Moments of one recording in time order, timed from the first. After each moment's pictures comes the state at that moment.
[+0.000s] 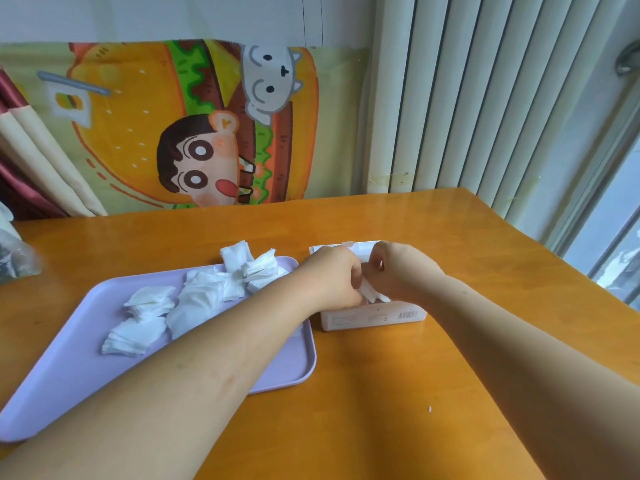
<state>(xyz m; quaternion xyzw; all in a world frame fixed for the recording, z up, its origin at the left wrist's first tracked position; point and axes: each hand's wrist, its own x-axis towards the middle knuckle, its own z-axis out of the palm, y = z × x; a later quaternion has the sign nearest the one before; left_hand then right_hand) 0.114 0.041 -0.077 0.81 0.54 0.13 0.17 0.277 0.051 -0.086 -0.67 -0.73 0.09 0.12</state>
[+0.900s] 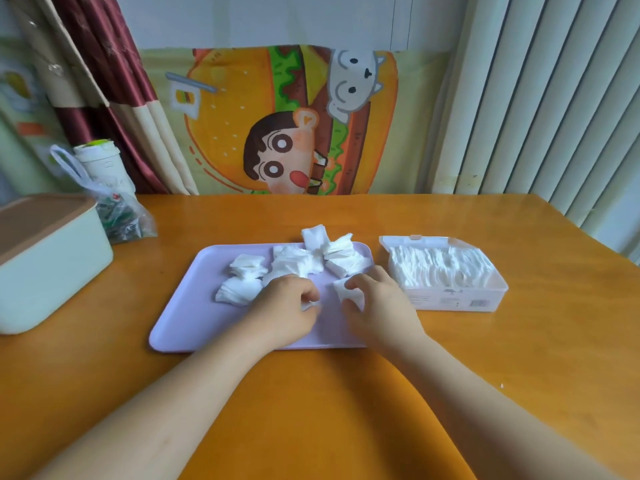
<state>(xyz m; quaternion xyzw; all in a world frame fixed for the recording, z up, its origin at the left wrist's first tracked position) -0.055 -0.062 -0.125 0.69 0.66 0.23 0.18 0.136 -0.043 -0.140 -0.55 -0.77 0.13 0.29</state>
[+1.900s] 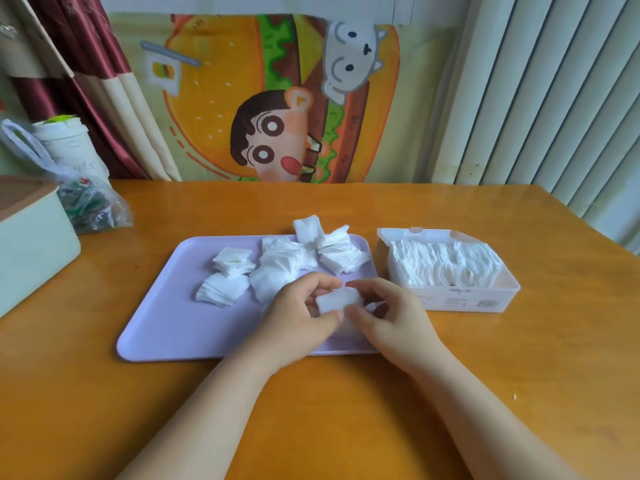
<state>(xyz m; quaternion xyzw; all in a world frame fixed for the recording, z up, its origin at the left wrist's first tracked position) -0.030 -0.064 -0.143 0.60 0.59 0.39 0.38 0.158 -0.042 -0.154 -0.49 -0.69 0.34 0.40</state>
